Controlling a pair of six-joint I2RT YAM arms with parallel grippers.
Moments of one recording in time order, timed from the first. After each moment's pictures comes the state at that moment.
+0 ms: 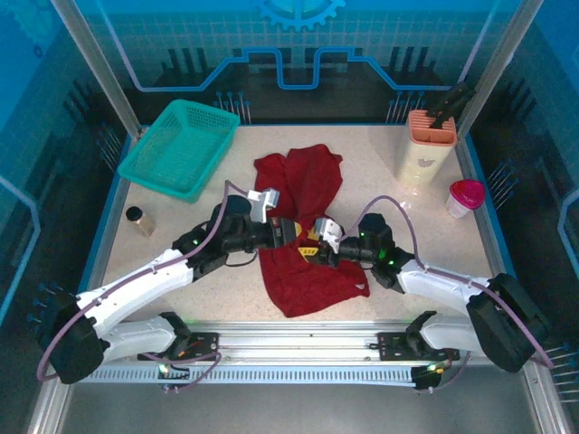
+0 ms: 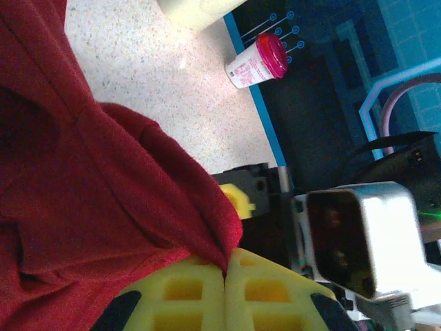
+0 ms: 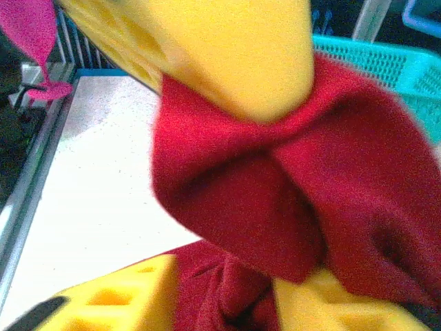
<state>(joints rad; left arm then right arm) -0.71 1.13 0.78 -0.08 0.35 -0.88 0.62 1.22 0.45 0.48 -0.61 -0.31</state>
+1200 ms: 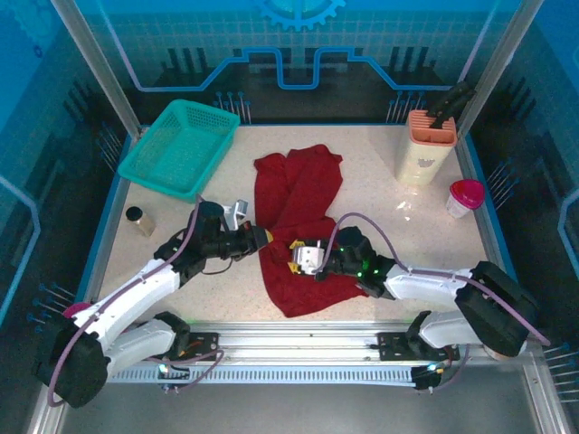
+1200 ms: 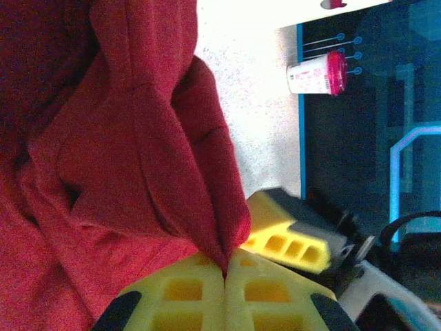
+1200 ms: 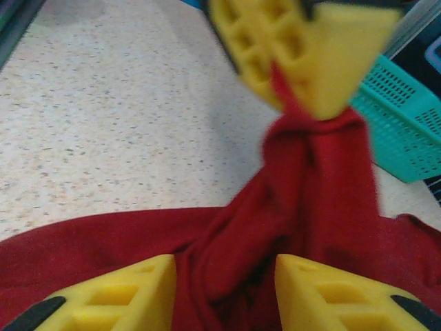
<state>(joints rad) -0.46 1.02 0.60 -0.16 0.53 -0.99 0.80 1.32 0.46 0.48 -0.35 -0.67</state>
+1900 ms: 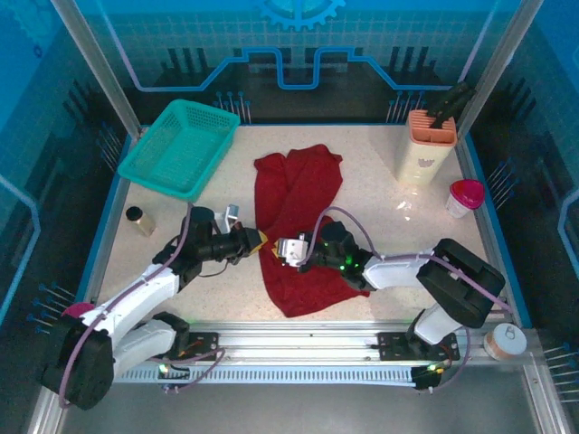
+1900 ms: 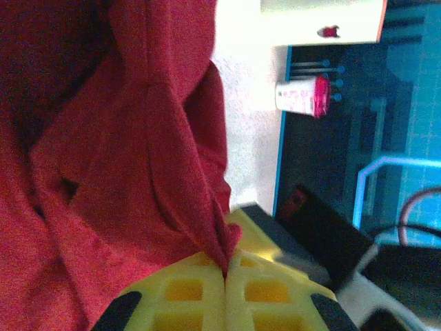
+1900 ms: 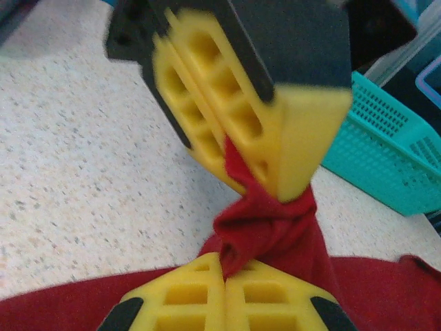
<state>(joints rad) -0.34 1.02 0.47 0.01 0.63 -1.13 0.87 1.55 0.56 0.69 -0.33 -0.63</state>
